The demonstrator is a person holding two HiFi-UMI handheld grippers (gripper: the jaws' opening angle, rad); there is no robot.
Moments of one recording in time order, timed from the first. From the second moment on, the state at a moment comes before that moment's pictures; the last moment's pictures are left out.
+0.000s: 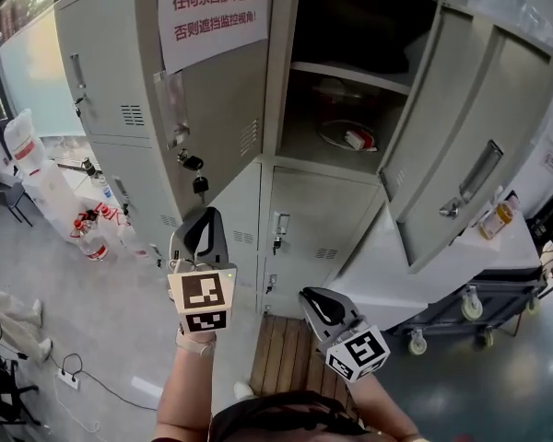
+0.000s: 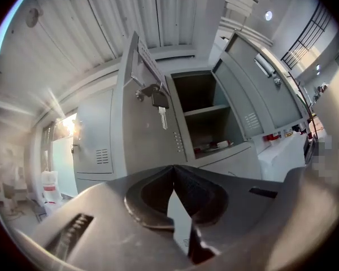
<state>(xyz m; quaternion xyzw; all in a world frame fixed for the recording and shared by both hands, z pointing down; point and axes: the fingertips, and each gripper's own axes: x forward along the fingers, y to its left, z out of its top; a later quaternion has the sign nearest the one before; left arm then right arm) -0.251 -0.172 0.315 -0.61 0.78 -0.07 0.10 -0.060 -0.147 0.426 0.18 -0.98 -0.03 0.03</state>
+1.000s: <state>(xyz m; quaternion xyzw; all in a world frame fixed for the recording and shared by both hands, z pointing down) -0.410 -0.300 0.330 -0.61 0.79 -0.09 0.06 -0.056 -0.183 0.449 0.28 -0.96 -0.01 0.08</state>
